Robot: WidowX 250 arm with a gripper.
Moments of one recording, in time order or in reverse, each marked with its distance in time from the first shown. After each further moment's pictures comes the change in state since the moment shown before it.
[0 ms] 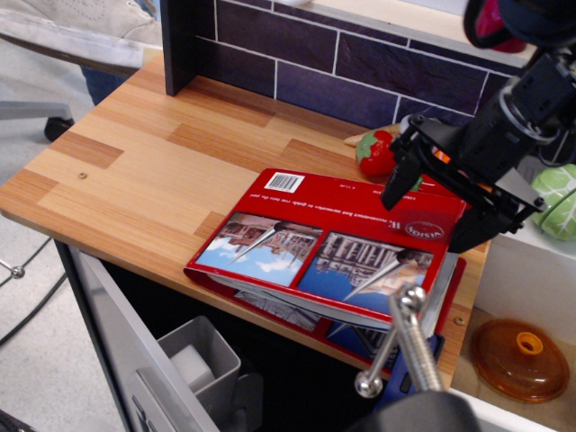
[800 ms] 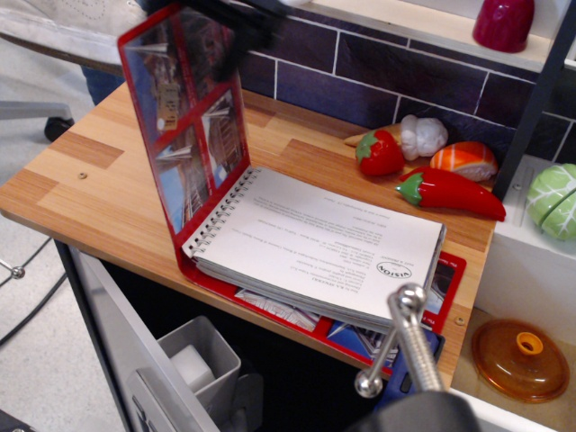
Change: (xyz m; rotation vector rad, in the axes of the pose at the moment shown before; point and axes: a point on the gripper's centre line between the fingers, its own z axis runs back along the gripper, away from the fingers) arm 0.009 0.196 -0.002 -0.029 0.009 0.153
